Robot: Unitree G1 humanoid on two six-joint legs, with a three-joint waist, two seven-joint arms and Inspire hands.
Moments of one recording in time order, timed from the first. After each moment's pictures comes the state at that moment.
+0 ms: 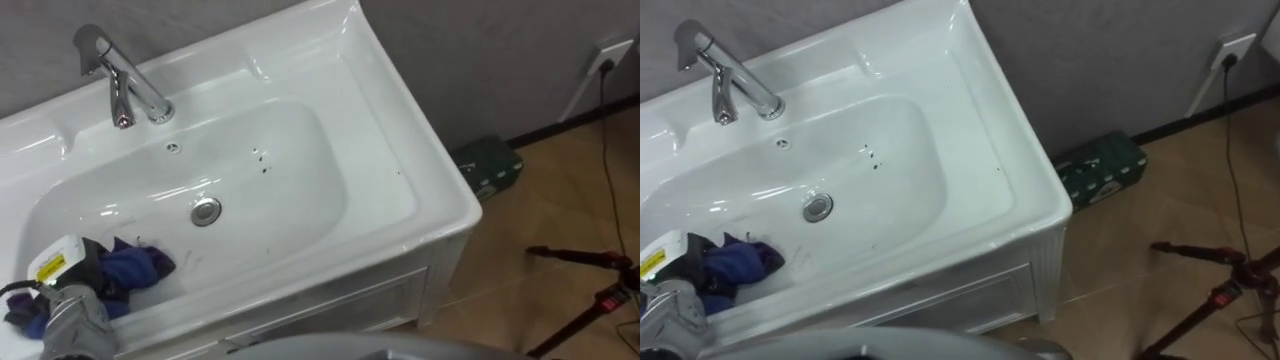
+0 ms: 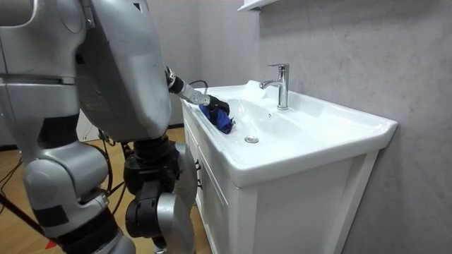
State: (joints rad) left arm 0.11 0.37 0.20 0.89 0.82 0.12 0.24; right arm 0.12 -0.40 -0.15 1.20 -0.24 0.21 0.19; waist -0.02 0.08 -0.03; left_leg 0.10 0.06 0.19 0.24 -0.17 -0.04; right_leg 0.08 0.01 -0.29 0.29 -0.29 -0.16
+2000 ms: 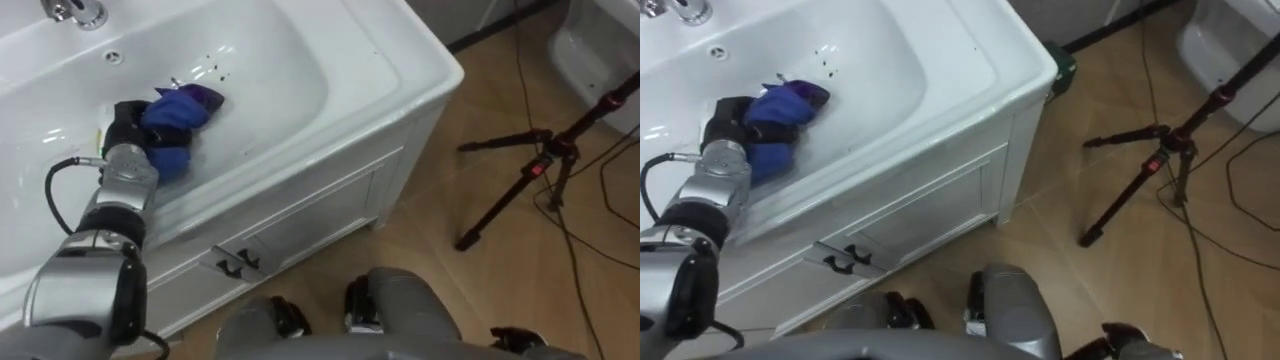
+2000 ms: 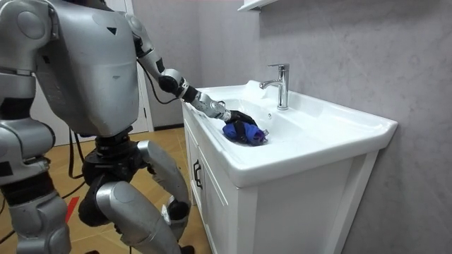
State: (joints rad) left arm -0.48 0.34 0.05 1.08 0.12 0.08 0.29; right arm 0.04 -0.30 0.14 1.23 -0.02 0.16 0.04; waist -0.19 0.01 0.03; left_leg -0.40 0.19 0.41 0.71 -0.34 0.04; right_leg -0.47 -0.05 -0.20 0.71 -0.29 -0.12
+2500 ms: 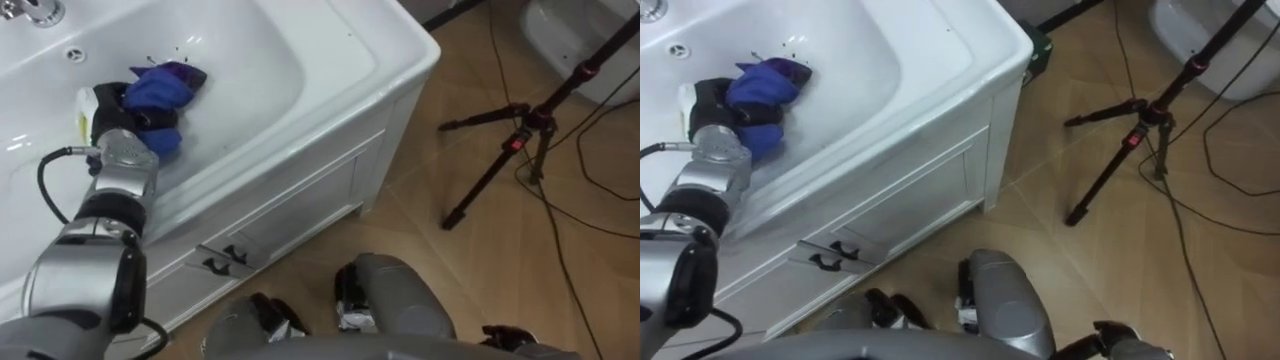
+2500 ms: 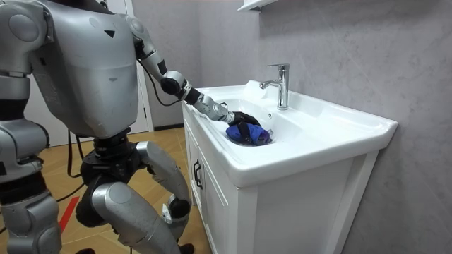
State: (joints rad) left arm -0.55 0.33 0.01 1.08 0.06 0.07 0.39; right arm 0.04 -0.30 0.23 1.24 0.09 0.17 0.04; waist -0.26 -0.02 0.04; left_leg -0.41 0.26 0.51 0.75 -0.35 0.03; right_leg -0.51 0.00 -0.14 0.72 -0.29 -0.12
